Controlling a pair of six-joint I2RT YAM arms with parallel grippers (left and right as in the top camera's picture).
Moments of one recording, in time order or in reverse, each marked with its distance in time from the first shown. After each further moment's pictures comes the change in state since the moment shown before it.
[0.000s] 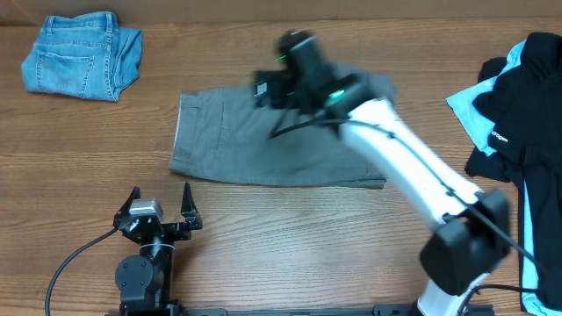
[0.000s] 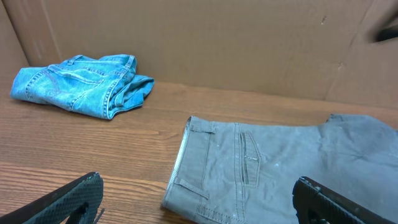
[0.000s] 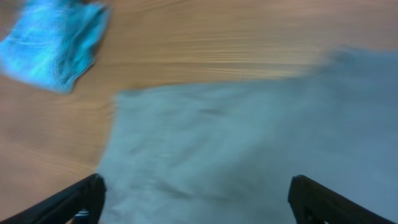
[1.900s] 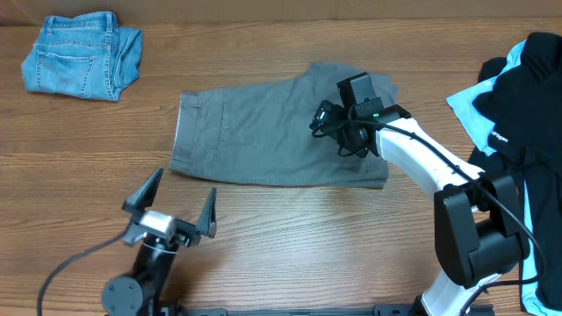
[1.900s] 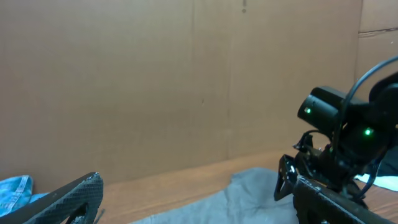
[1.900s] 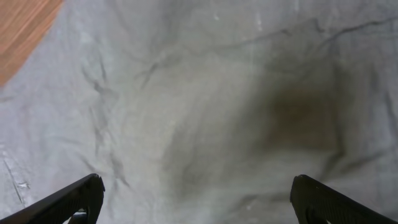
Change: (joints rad) left arm 0.000 0.104 0.093 0.348 0.408 0.023; right arm -0.187 -0.010 -0.489 0.261 -0.081 0.322
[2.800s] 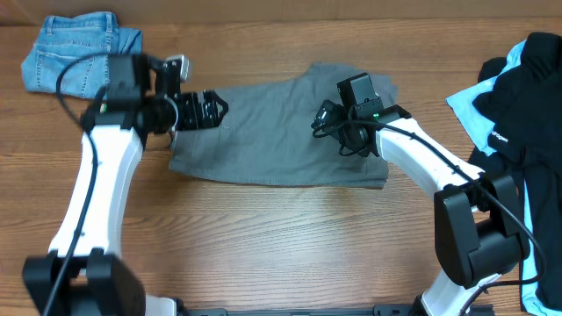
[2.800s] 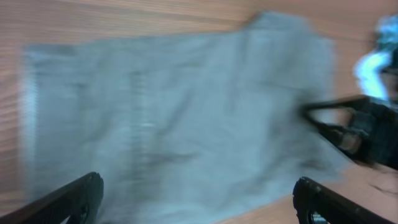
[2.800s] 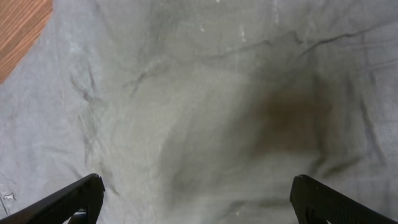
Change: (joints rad) left arm -0.055 1.523 1.305 -1.049 -0.021 -0.021; right arm 0.000 0.000 -0.001 -0.004 0.047 -0.001
